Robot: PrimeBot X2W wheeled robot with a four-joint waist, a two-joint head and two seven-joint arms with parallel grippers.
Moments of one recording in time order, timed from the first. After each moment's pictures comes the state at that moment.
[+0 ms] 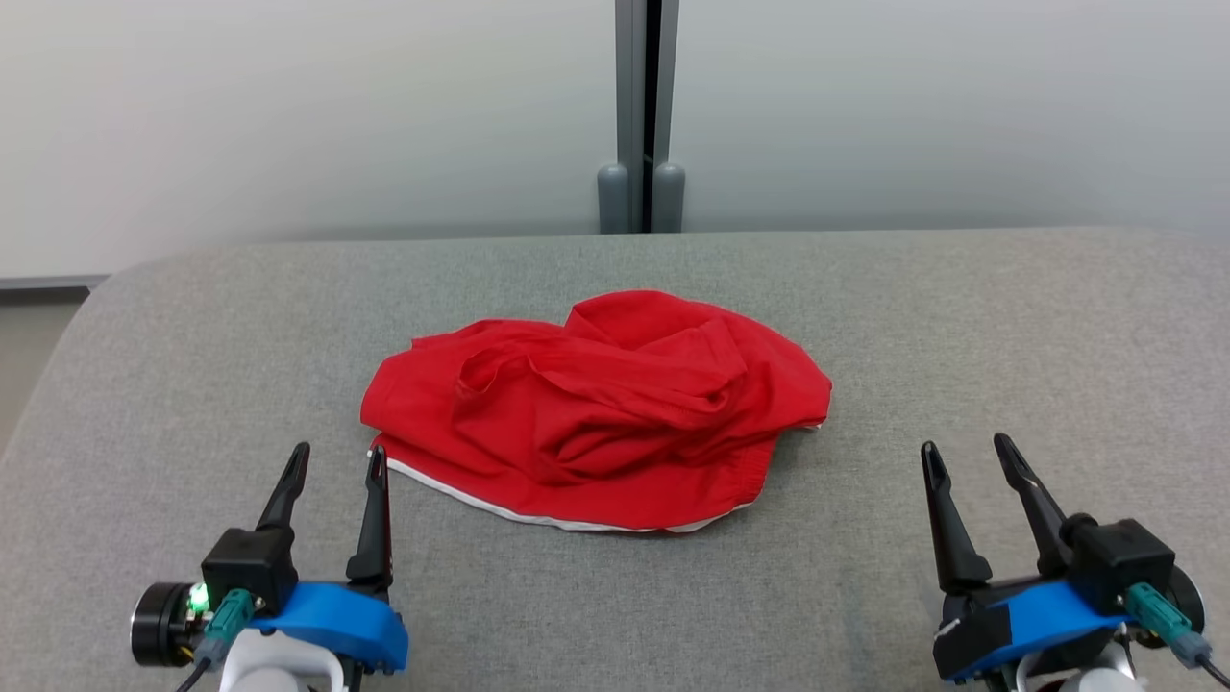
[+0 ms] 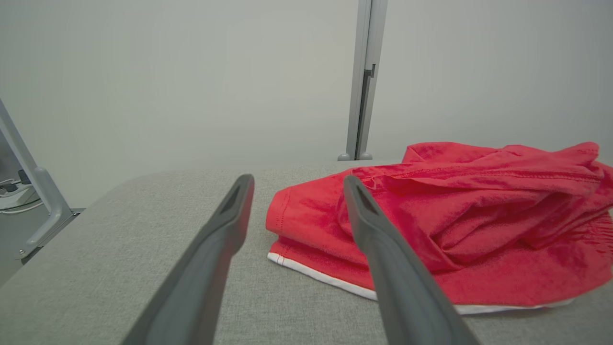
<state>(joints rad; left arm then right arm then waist) -0.14 0.23 -0.27 0.34 -0.31 0.04 -0.26 -0.07 -0.05 -0.01 0.19 0.10 0.13 -0.21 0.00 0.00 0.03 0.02</state>
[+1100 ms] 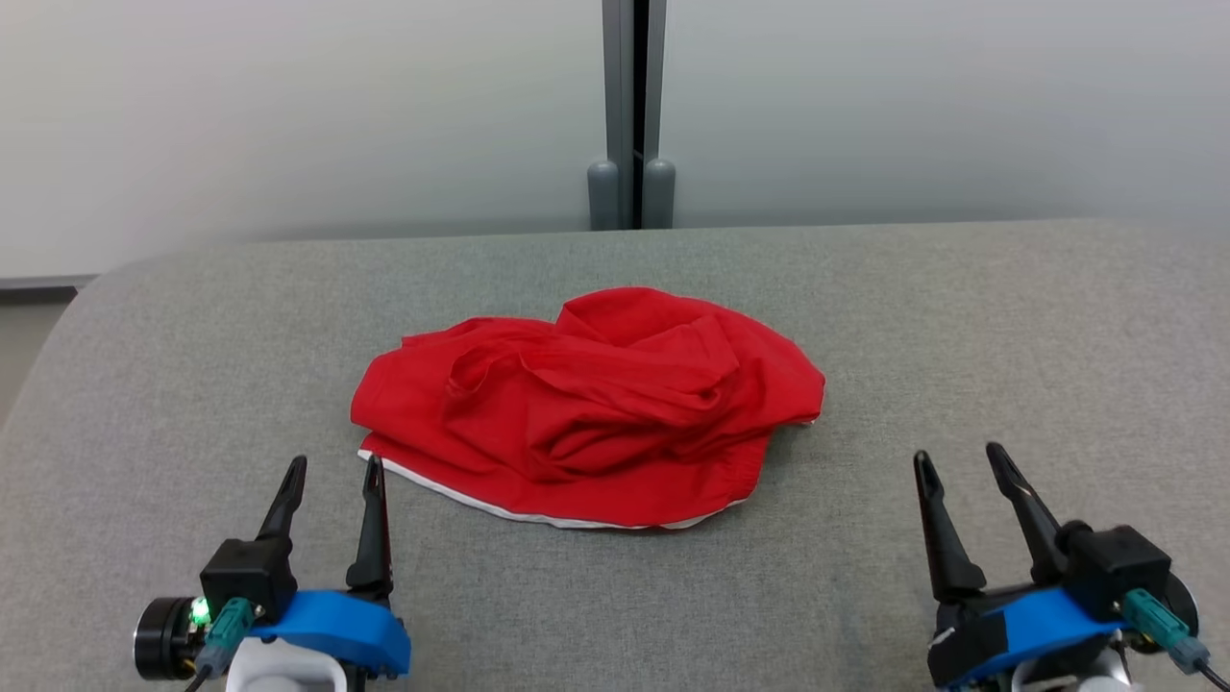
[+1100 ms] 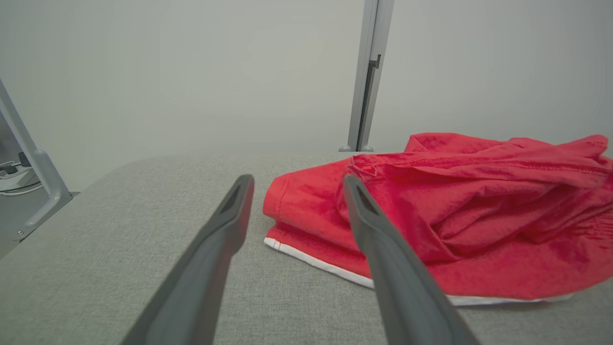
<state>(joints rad) -0.12 0.20 -0.23 0.35 -0.30 0.04 -0.26 -0.03 -0.05 0.00 0.14 0.12 0.13 -0.18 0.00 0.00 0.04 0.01</state>
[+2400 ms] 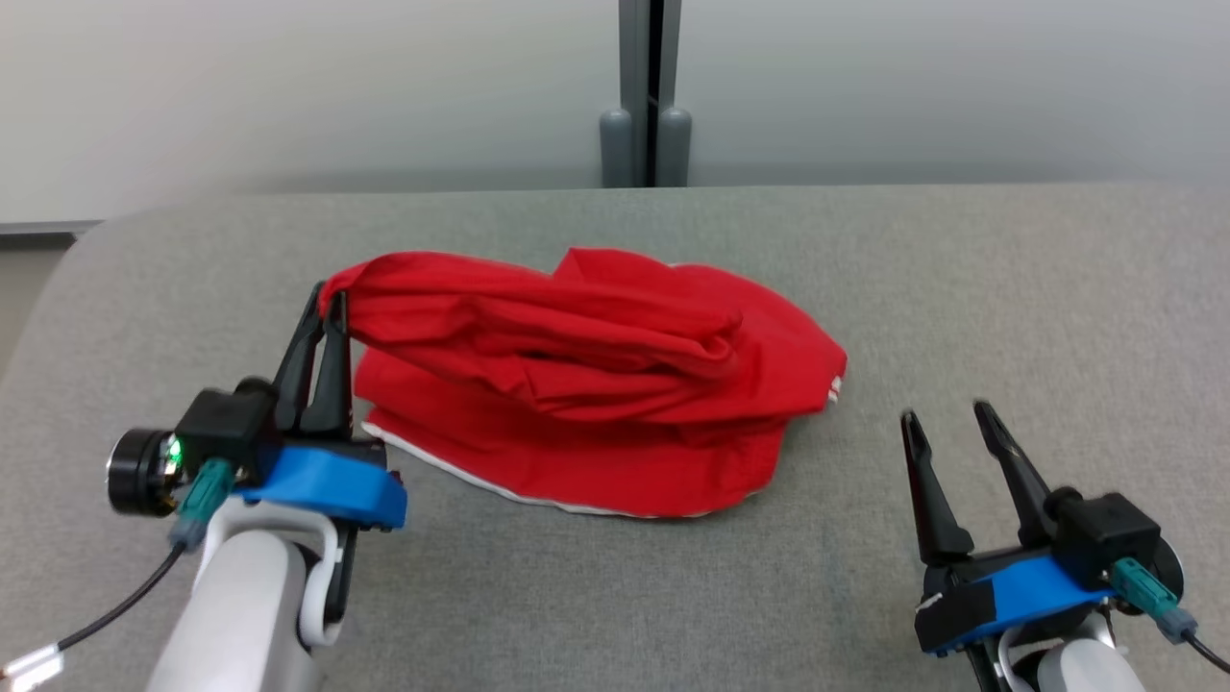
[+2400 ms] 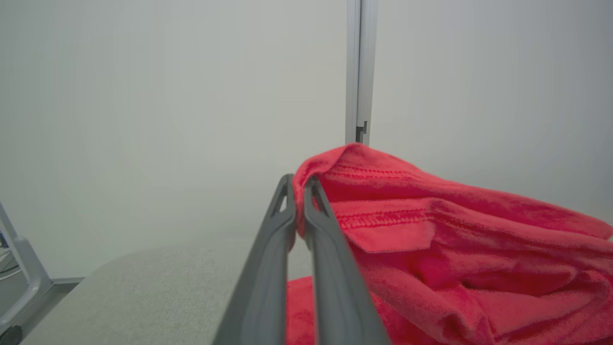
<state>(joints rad) -0.37 0.19 -0.22 0.37 -0.24 -0.02 -0.26 -0.13 -0.05 0.03 0.20 0.11 0.13 -0.23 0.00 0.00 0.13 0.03</state>
